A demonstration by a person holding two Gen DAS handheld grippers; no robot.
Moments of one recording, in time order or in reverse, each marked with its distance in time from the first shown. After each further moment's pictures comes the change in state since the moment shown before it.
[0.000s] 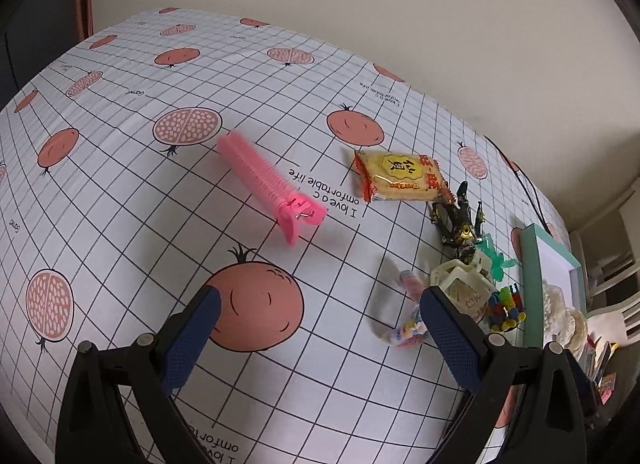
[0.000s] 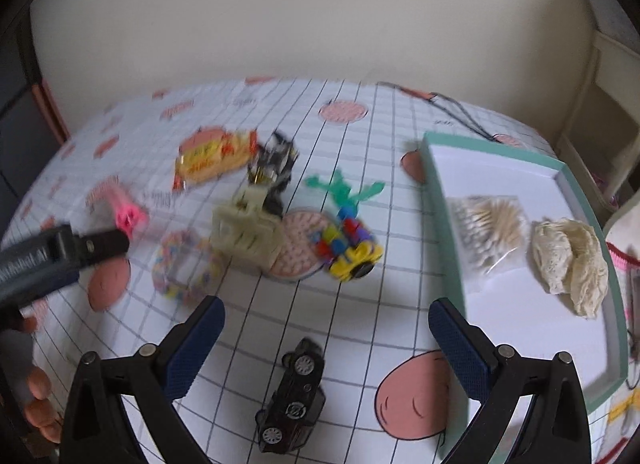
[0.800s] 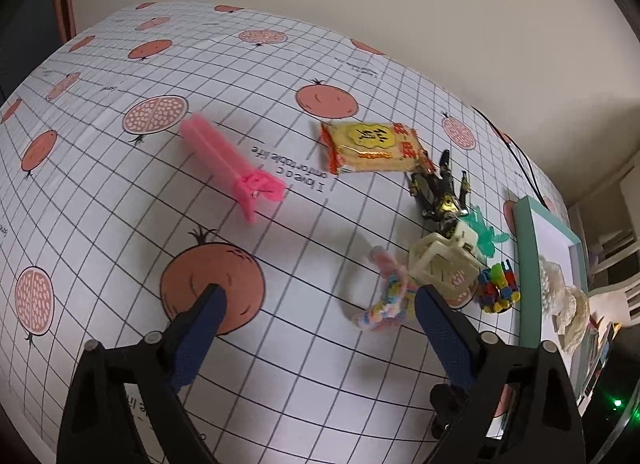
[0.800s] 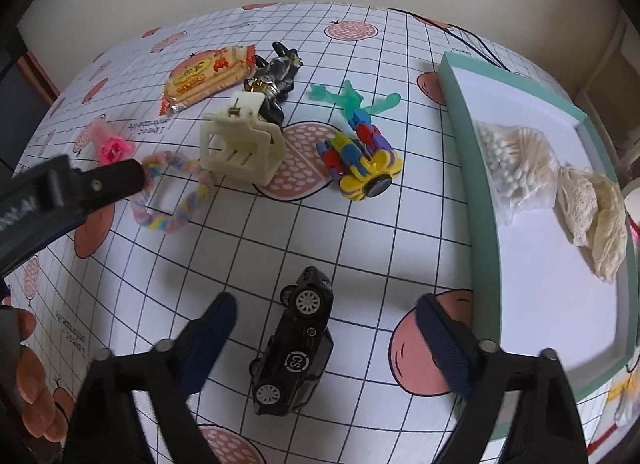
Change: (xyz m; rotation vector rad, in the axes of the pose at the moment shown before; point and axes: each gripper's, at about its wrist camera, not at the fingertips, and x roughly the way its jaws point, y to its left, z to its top) left arm 0.010 -0.025 -0.007 0.056 0.061 -0.006; right arm 0.022 -0.004 -0.016 0.001 0.242 0.016
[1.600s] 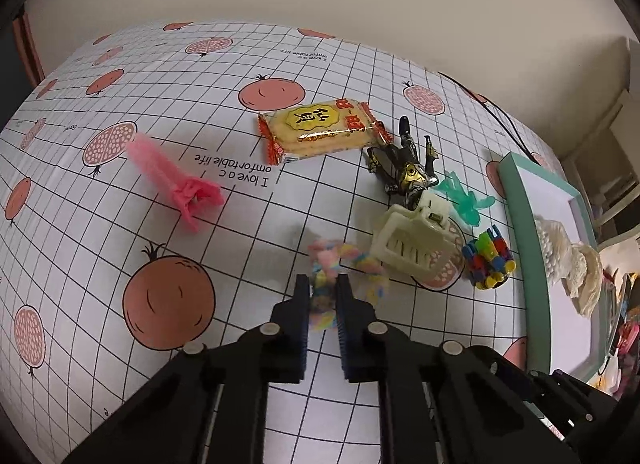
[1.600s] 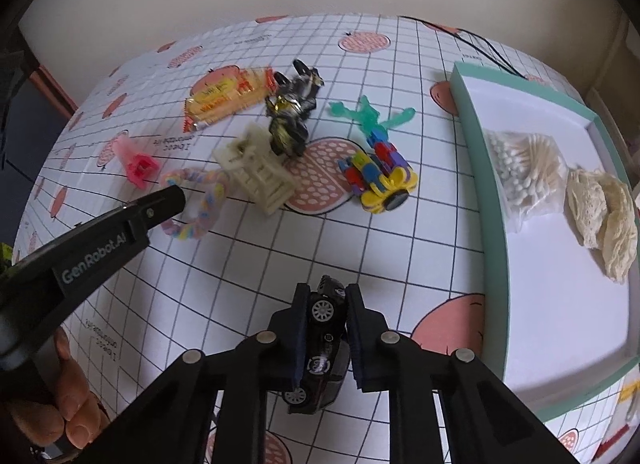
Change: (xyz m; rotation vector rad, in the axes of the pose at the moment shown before) left arm 0.012 -0.034 -0.006 0.151 0.001 0.009; right arm -0.012 -0.001 0.010 0.016 -0.024 0.089
